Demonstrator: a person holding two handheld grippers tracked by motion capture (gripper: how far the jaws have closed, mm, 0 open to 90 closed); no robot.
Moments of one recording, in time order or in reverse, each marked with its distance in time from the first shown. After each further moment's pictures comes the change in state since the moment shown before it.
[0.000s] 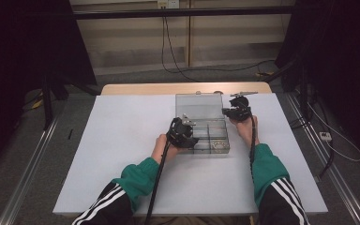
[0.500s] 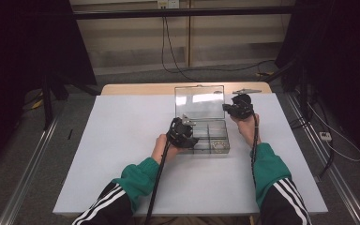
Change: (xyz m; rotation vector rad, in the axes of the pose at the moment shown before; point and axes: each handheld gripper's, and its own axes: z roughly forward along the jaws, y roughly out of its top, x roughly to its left) left arm 0.000 0.000 0.000 0.000 0.001 0.000; right arm 0.004 0.008 -0.016 -0.085 0.003 -0.027
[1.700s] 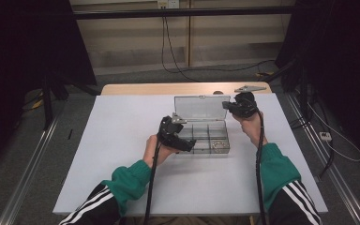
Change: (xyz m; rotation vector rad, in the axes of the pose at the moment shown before) left arm 0.003 -0.008 -0.055 -0.047 0.060 -0.038; right arm 0.013 0.013 -0.035 -0.037 0.088 -0.082
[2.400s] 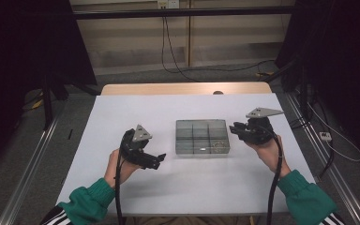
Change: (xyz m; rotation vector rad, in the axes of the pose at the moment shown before) left arm 0.017 -0.064 -0.086 -0.028 0.061 0.022; right arm 0.048 -0.045 -0.089 0.043 0.012 -0.087
